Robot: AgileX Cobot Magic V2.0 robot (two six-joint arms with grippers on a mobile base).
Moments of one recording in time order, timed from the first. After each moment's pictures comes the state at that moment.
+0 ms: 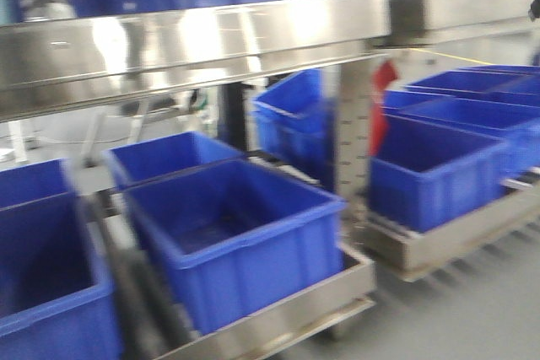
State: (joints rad) left arm -0.34 1.58 -1.95 -0.05 0.80 -0.08; right arm 0.46 1.64 -2.06 -0.16 0.98 0.26
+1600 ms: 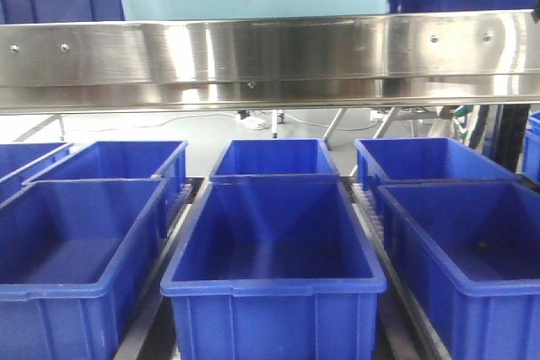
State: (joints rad) left arm -0.34 1.58 -1.95 -0.05 0.80 -0.08; right arm 0.46 1.64 -2.06 -0.15 0.99 0.26
